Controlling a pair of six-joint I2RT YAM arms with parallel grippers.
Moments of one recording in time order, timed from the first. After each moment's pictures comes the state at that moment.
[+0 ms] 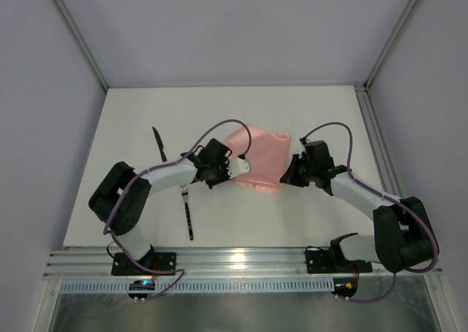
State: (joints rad) left arm -0.70 1.70 0.98 -0.33 0.09 0.63; right arm 0.31 1.30 0.61 -0.17 -0.27 0.56
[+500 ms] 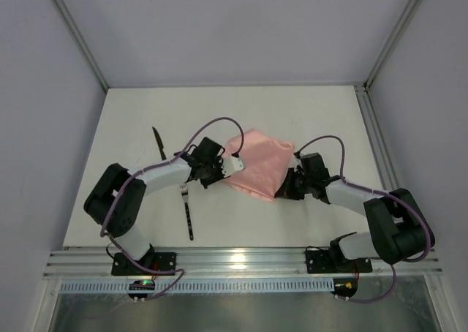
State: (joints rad) left arm -0.64 1.66 0.94 -0.33 0.13 0.64; right arm 0.34 1.36 0.47 -0.05 -0.37 0.61
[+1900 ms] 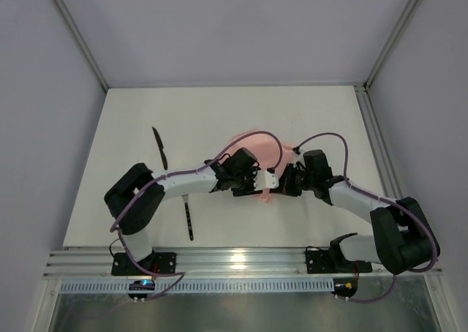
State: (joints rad) left arm -0.92 1.77 1.08 -0.27 0.14 0.64; right arm 0.34 1.30 0.48 0.01 -0.50 0.64
